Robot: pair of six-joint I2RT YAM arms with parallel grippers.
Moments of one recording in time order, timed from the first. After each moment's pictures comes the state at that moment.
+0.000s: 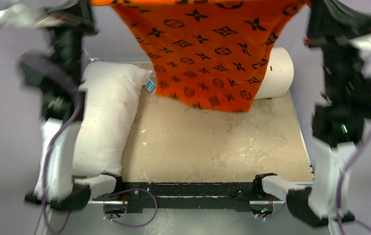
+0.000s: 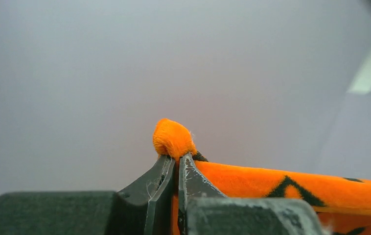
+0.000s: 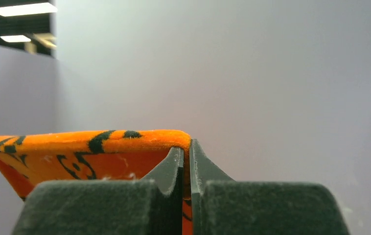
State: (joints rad) left arm -0.23 1.33 1.89 0.03 -0.16 -0.30; right arm 0.12 1.24 2.01 -0.03 -0.10 0.09
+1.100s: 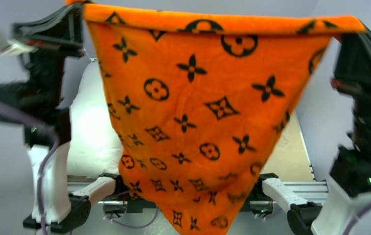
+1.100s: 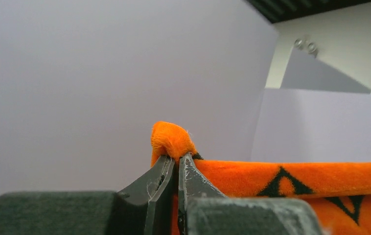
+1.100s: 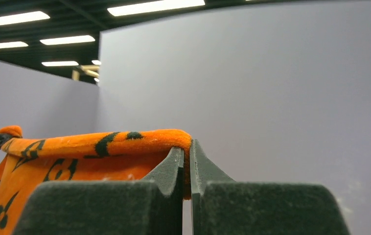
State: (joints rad) left arm -0.14 1.05 1.85 0.06 0.18 -0.47; right arm 0.11 0.96 2.07 -0.14 -0.23 0.20
